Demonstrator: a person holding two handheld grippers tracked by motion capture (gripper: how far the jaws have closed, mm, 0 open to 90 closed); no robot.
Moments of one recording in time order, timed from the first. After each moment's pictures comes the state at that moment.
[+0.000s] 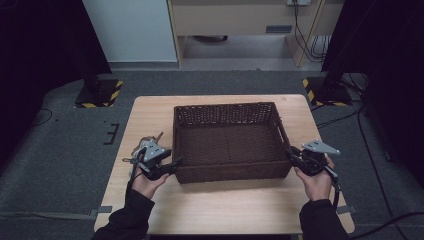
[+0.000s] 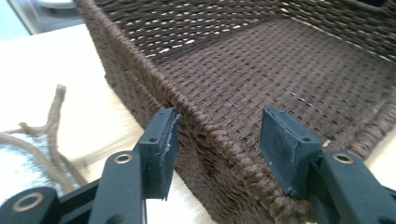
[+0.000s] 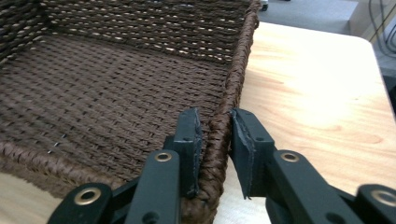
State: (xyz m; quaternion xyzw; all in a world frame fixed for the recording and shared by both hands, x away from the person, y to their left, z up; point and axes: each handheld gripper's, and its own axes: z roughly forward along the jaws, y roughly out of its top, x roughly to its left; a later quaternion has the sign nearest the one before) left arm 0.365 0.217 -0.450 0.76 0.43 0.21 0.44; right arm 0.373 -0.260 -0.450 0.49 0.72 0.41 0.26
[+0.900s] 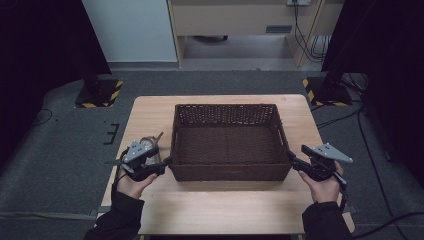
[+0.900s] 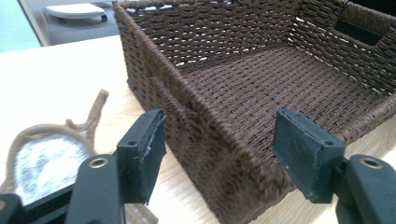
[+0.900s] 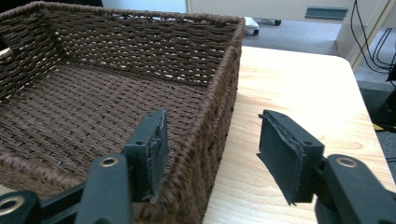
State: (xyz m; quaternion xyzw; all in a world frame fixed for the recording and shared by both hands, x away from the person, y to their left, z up) left arm 0.348 0.251 -0.433 0.74 0.44 0.22 0.47; right arm 0.356 -0.273 -0.442 0.50 0.68 0.45 0.29
